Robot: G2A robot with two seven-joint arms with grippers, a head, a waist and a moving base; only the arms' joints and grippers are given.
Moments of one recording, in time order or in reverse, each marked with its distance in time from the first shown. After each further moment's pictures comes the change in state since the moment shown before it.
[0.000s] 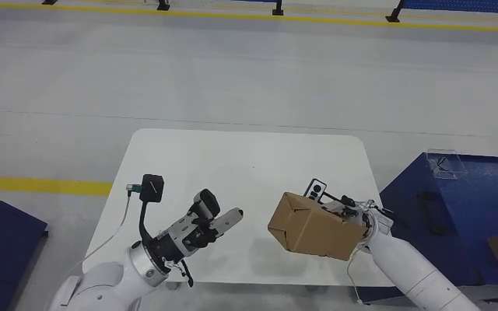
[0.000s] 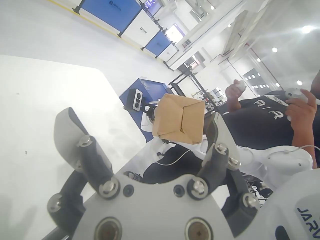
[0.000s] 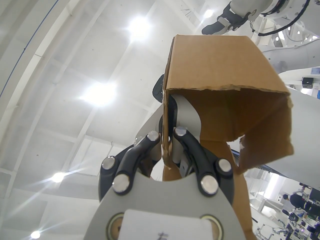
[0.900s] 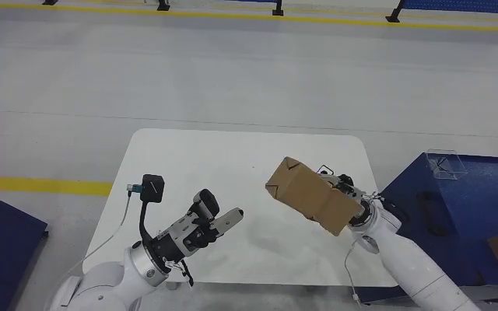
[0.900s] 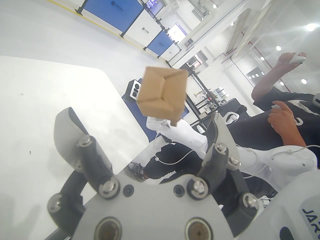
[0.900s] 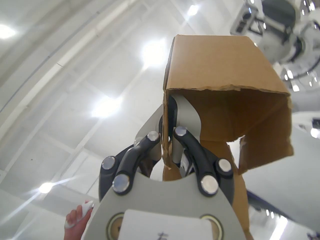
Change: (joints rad) left arm 0.000 0.000 0.000 0.000 0.003 0.000 0.000; right arm -0.086 0.009 0.142 -0.091 0.184 -0.087 -0.469
